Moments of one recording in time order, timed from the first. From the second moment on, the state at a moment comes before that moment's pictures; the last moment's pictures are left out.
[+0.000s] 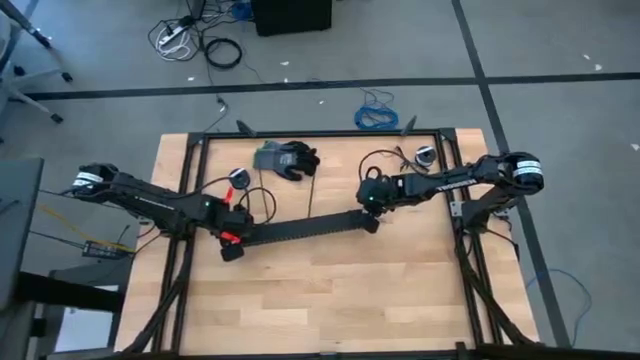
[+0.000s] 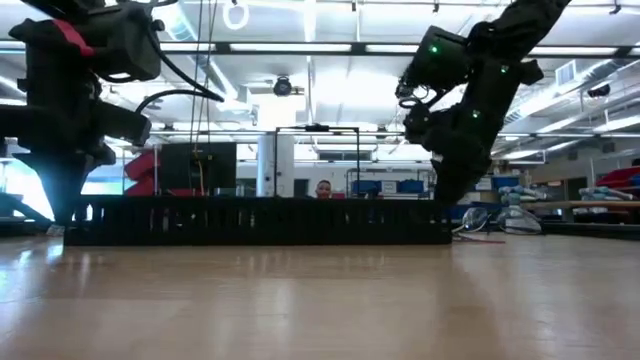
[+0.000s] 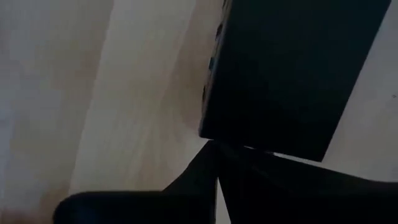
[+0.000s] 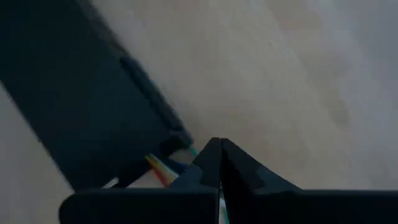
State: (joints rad) left arm -0.15 1.16 0.57 -0.85 -0.05 -0.53; right arm -0.11 1.52 0.79 -0.36 0.19 0.35
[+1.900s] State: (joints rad) left arm -0.15 1.16 0.57 -0.83 -0.05 -0.52; right arm -0.07 1.27 0.76 -0.59 -0.12 0.18
